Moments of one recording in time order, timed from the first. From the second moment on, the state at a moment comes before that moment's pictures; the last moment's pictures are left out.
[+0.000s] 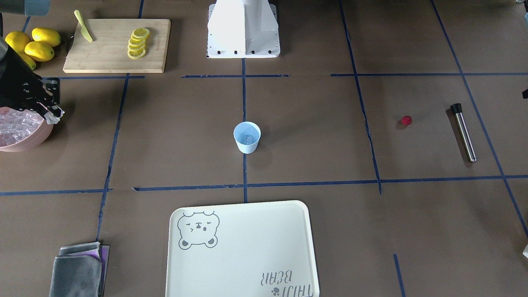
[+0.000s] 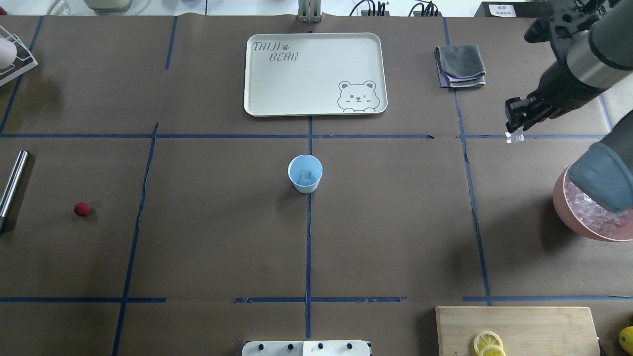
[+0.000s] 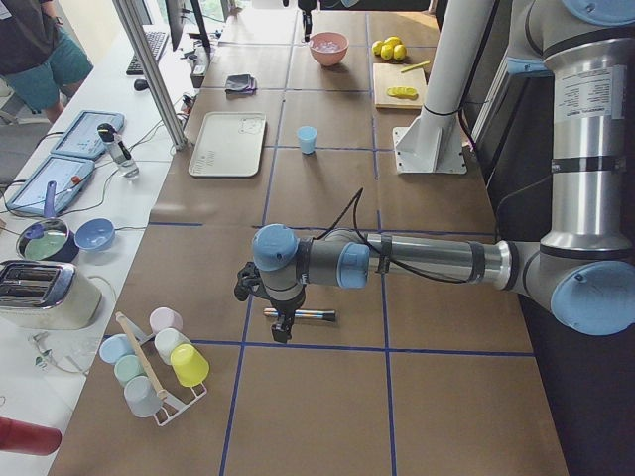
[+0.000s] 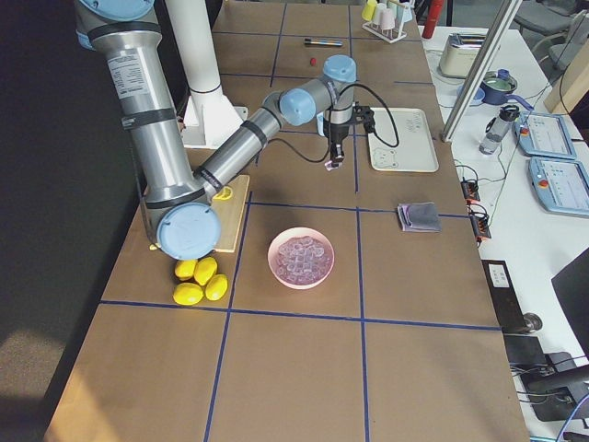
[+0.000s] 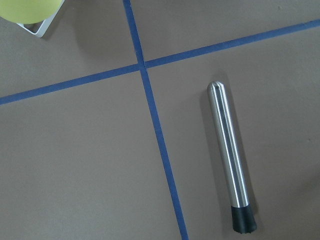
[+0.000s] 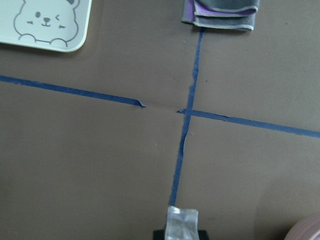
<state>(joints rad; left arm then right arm) -1.49 -1.48 -1.71 -1.57 -2.36 0.15 1.00 -1.19 2.07 -1.94 2.17 0.58</state>
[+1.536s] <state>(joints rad) -1.49 -1.48 -1.70 -1.57 -2.36 0.15 0.56 -0.57 1.49 -1.80 1.89 1.21</state>
